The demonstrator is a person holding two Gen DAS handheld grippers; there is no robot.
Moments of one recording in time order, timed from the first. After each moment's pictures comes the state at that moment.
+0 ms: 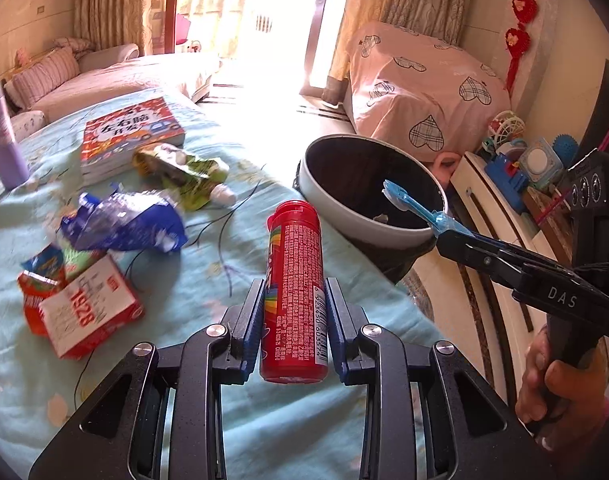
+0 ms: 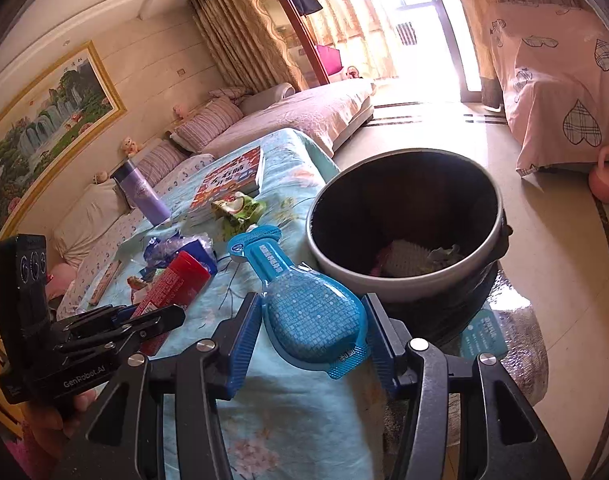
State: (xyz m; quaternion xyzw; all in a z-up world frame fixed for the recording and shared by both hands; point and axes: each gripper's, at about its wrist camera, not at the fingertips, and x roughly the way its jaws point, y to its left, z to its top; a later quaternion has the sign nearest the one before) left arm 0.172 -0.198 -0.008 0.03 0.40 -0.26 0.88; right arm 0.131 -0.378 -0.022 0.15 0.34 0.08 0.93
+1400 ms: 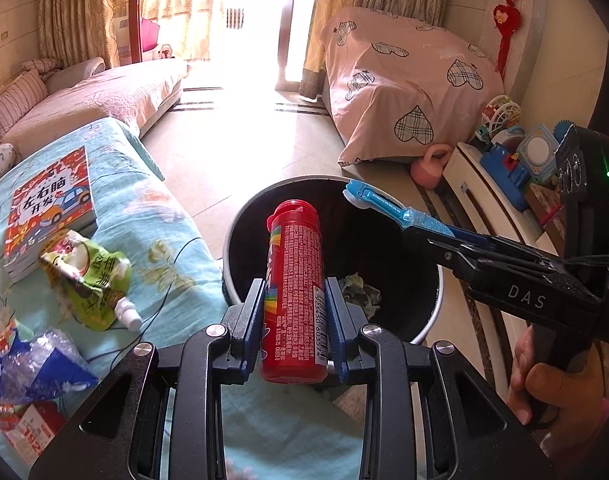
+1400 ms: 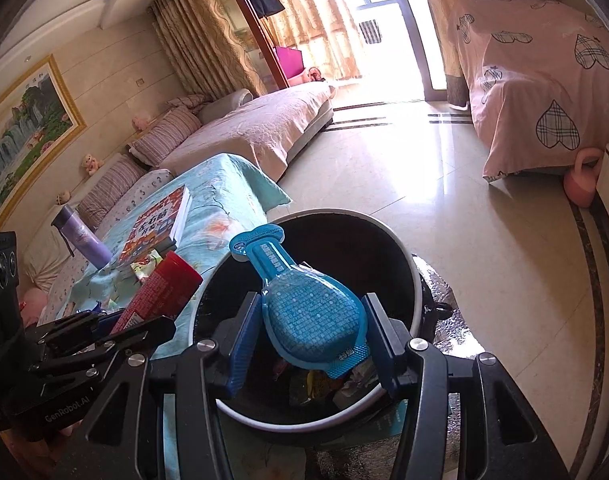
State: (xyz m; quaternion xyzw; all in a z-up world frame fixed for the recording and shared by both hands) left arm 0.253 -0.317 0.002 0.07 0.40 -0.29 0.87; right arm 0.215 -0.466 -0.017 0.16 0.35 0.02 0.92
